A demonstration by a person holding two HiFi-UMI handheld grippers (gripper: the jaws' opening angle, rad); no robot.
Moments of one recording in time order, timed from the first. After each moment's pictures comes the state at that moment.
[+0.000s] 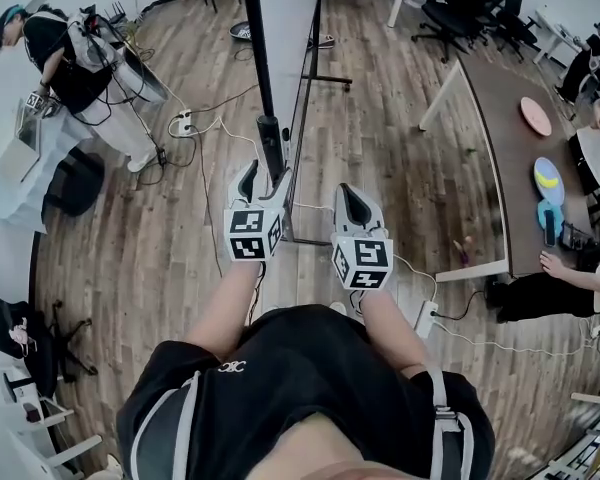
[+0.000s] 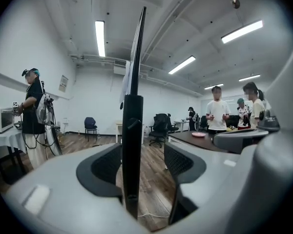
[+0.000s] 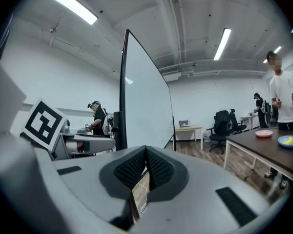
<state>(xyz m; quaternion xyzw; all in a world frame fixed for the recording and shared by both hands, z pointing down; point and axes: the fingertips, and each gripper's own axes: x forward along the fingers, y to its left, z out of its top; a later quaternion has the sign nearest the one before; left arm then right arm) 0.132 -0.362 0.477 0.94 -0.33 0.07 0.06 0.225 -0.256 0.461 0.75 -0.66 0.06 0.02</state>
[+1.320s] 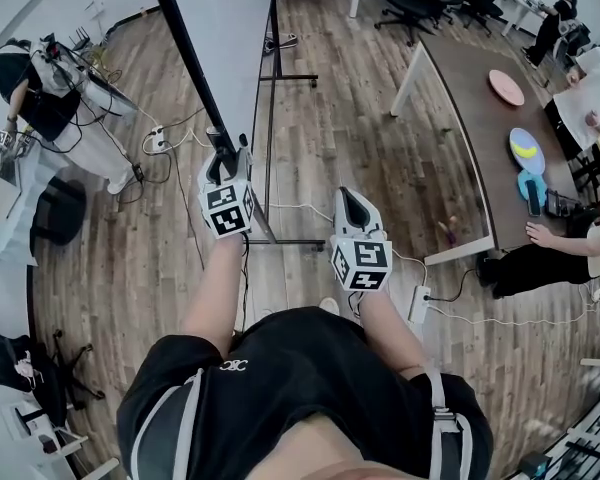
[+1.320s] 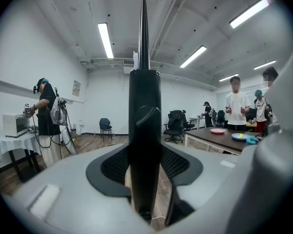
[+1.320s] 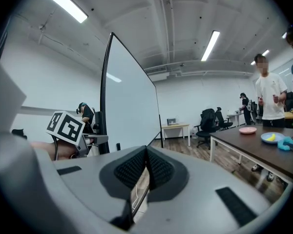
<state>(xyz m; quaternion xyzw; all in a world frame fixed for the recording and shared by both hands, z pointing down) 0.154 -0.420 0.495 0.90 -0.42 0.09 0.05 0.287 -0.201 0.469 0.79 -0.61 0.08 0.01</state>
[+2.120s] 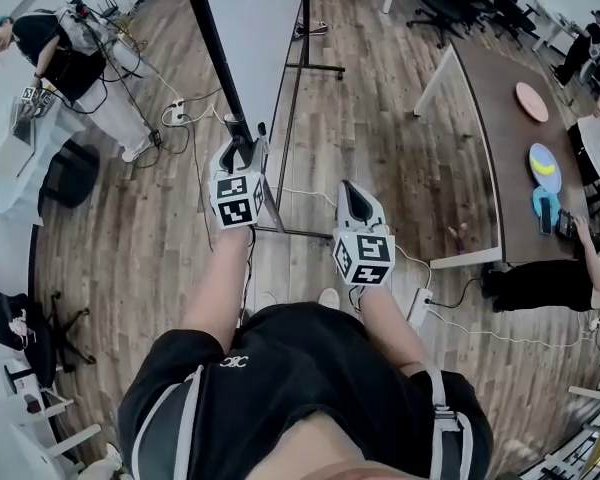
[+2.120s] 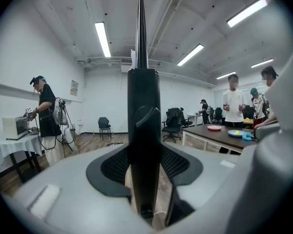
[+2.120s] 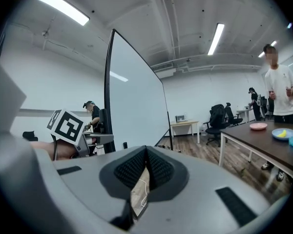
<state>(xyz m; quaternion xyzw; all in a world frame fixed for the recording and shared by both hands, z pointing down) 0.141 -0.395 0.494 0.91 -0.41 0.11 0.04 0.264 -0.209 0.477 0.75 -0.65 0.09 0.01</state>
